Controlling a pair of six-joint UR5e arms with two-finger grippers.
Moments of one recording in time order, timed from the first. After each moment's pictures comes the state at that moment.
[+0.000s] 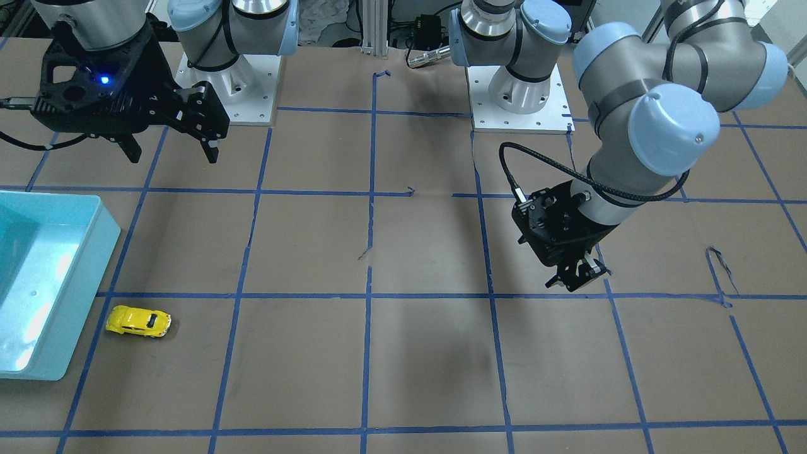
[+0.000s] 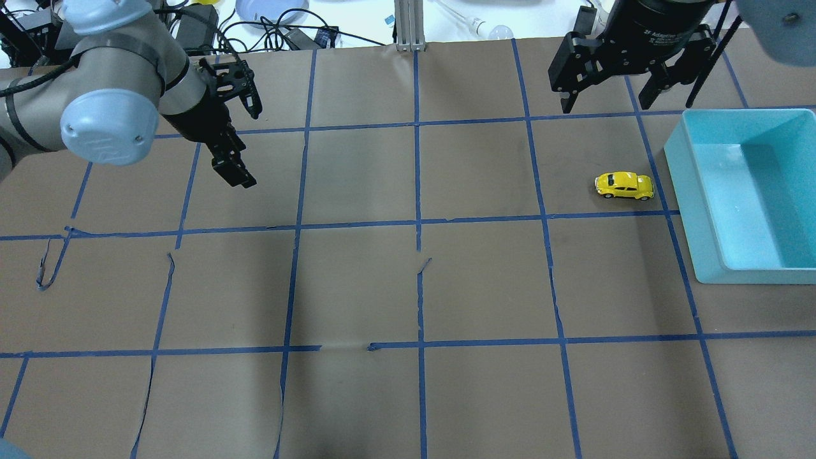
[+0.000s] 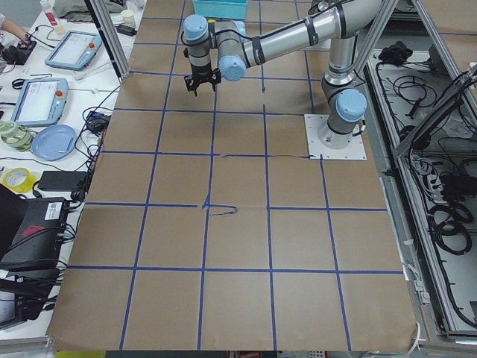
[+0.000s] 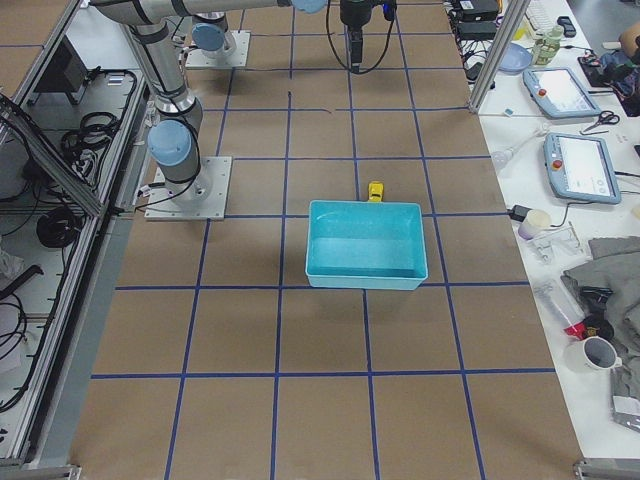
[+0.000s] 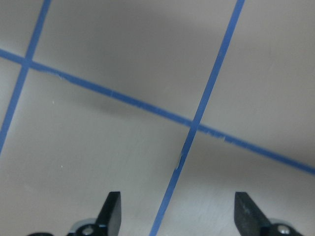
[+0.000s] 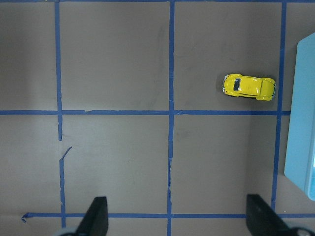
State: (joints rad) left arm -1.51 -1.78 -1.61 -1.35 1.48 1.16; right arm 1.59 -1.54 1.44 -1.54 -1.57 0.00
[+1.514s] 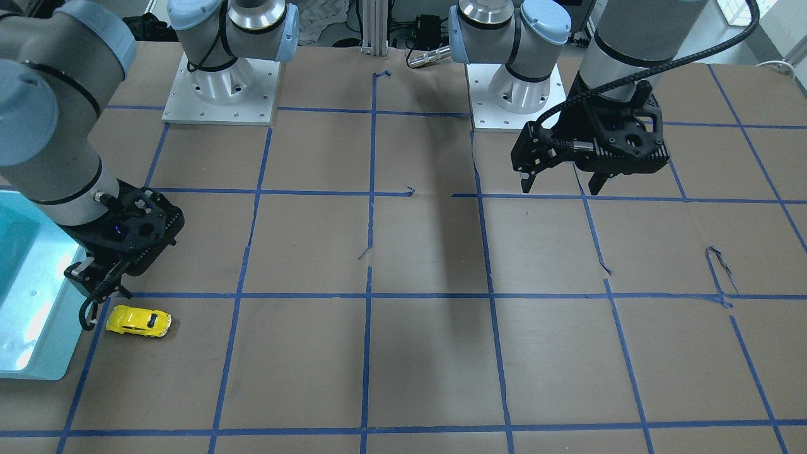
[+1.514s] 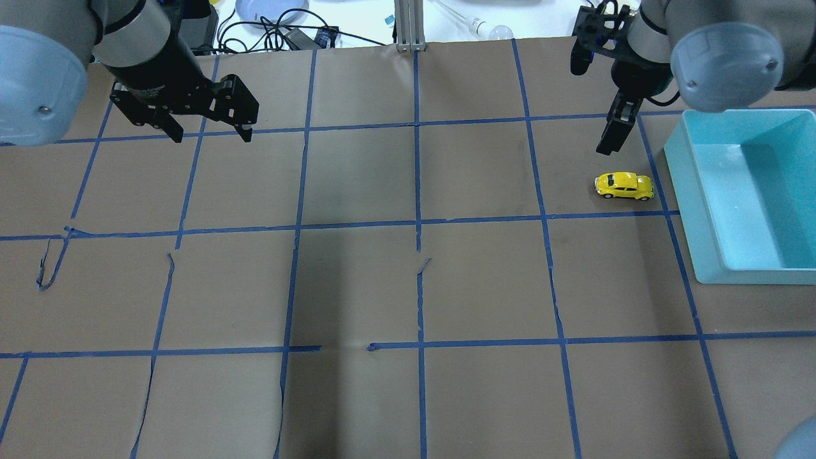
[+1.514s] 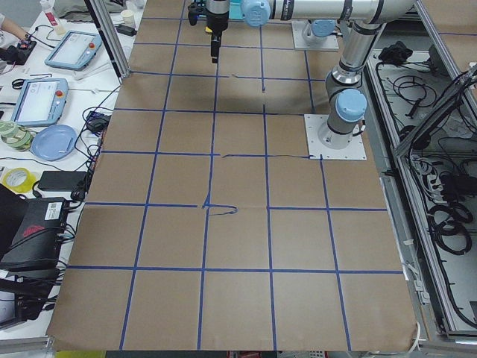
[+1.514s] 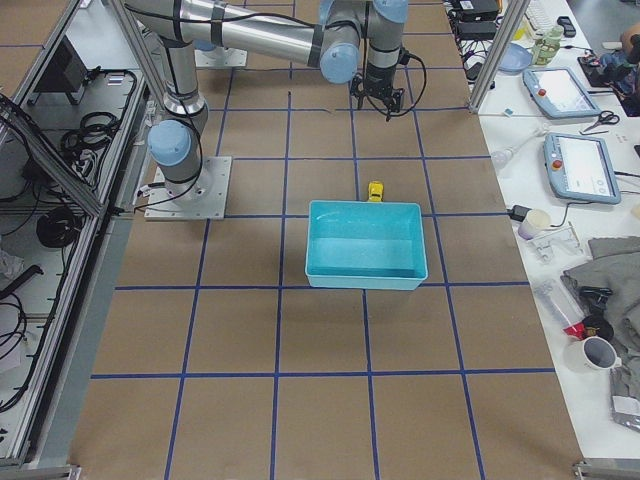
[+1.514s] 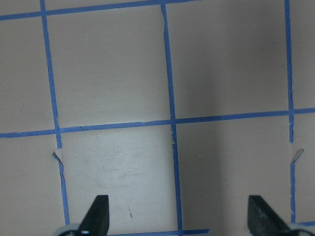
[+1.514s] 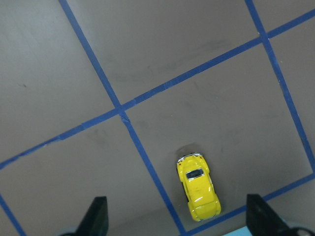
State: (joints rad) left arm -1.55 -1.60 -1.56 -1.46 1.58 0.01; right arm 1.44 -1.32 1.62 -1.90 -1.59 -1.31
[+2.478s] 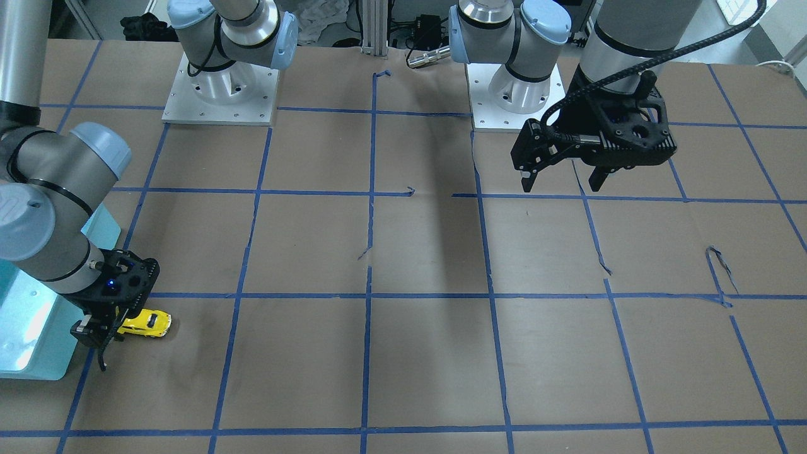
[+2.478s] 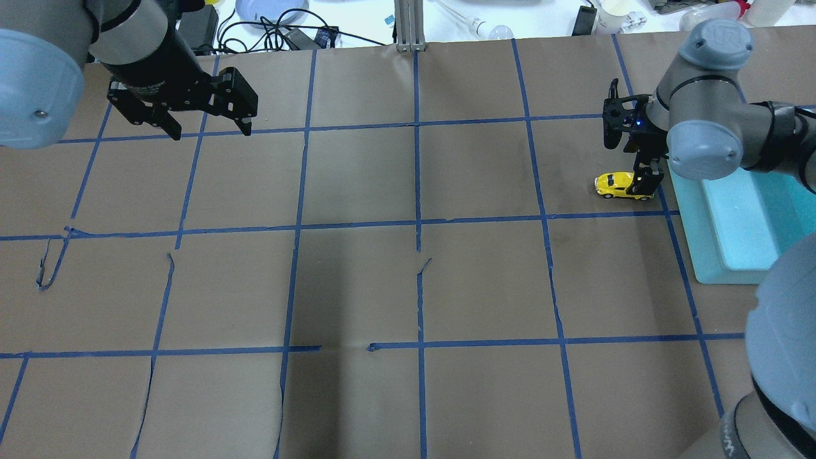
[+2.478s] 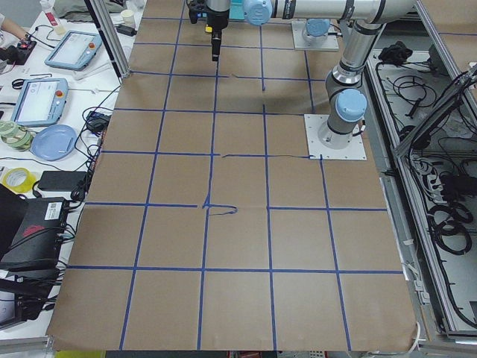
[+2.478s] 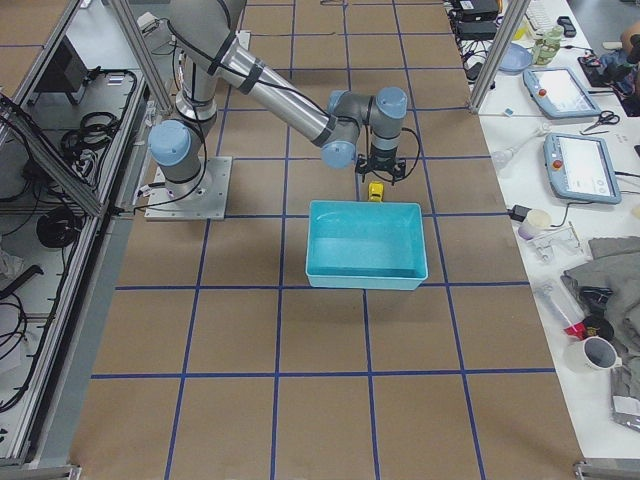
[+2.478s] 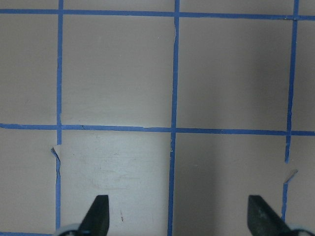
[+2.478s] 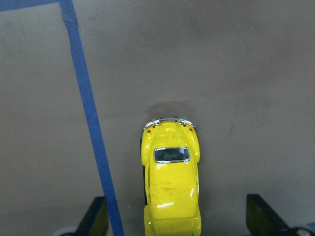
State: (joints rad) left arm -1.56 -1.59 -1.56 -1.45 1.58 -0.02; right arm 1.31 -1.14 1.78 -2.24 -1.60 -1.67
